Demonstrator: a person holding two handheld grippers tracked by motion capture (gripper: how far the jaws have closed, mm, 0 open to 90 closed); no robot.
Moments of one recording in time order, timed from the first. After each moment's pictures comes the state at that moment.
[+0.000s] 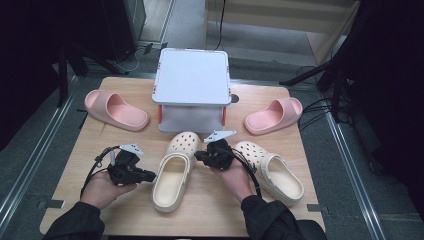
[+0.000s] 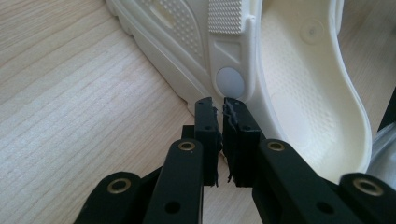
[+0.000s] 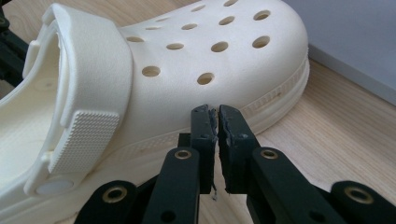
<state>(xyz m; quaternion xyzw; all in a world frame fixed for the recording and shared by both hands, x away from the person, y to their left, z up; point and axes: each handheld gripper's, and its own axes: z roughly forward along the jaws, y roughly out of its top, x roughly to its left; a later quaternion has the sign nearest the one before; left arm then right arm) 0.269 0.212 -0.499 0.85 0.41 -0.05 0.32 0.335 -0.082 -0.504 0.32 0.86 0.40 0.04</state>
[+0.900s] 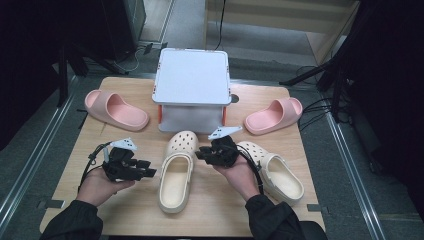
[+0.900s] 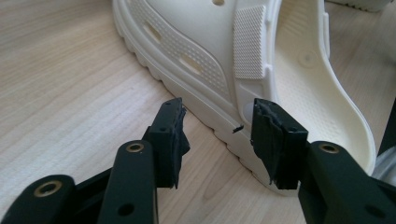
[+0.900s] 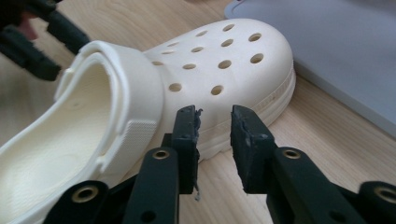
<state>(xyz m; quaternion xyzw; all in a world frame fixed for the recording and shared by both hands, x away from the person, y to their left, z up) 0.273 0.225 -0.488 0.83 0.41 -0.01 0.37 0.334 -0.093 -0.482 0.29 0.86 0.41 0.03</state>
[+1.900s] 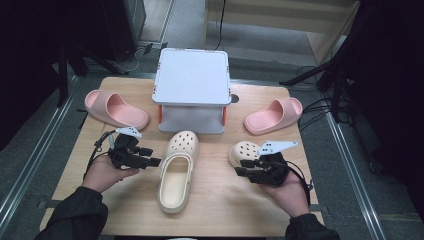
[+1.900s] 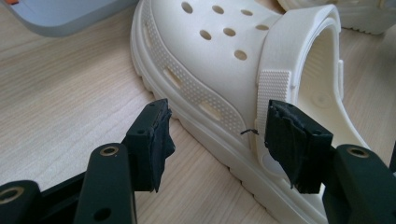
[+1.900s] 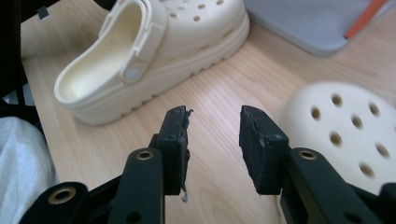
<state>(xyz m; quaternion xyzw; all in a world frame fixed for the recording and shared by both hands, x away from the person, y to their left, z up) 0.304 0.218 -0.480 0.83 0.41 -0.01 0.38 0.279 -0.208 -0.443 0.31 0.86 0.41 0.03</state>
